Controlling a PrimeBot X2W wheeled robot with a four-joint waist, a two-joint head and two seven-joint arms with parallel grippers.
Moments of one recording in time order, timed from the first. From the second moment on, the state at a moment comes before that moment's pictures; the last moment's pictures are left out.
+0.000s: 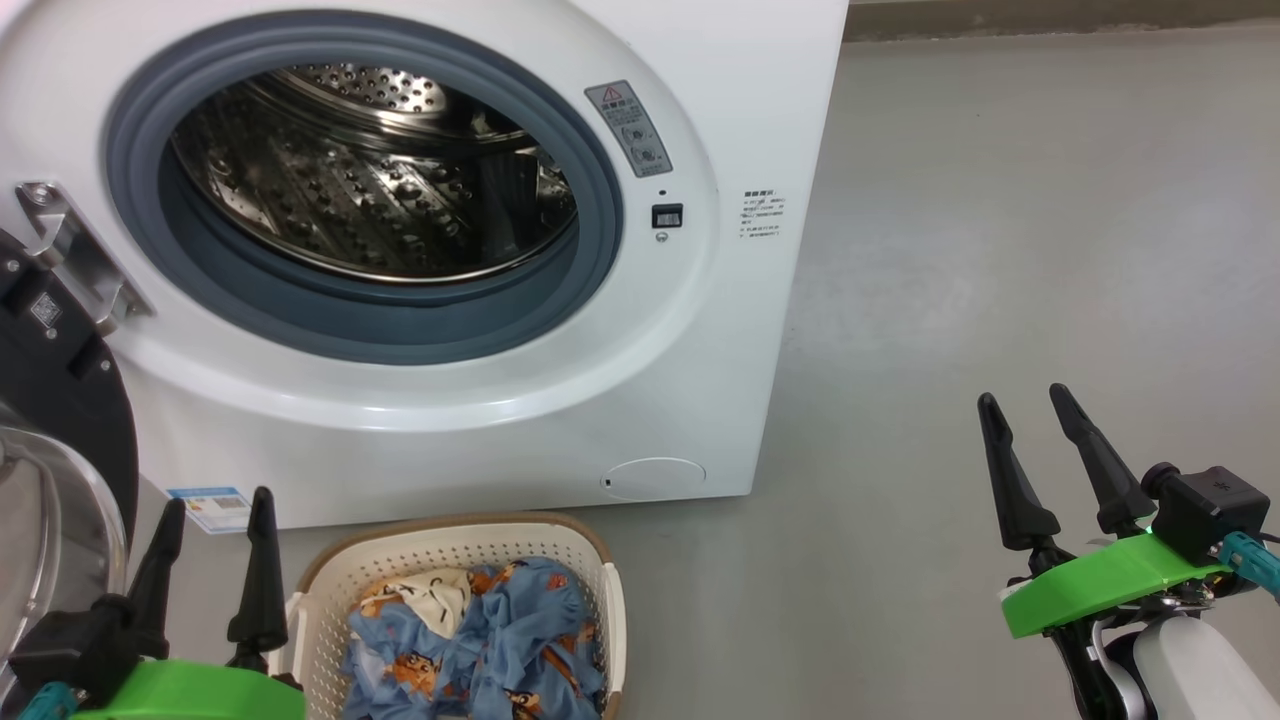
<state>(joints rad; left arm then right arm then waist) -0.10 0.34 -0.19 0.21 -0.58 0.06 -0.25 -0.17 -0.19 0.12 0.26 0.40 0.12 -0.25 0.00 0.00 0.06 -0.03</state>
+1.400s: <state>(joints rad) -0.13 0.33 -0.22 0.23 -0.60 0.04 -0.25 -0.18 -0.19 0.12 0.26 0.40 0.12 -0.25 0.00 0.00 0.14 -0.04</state>
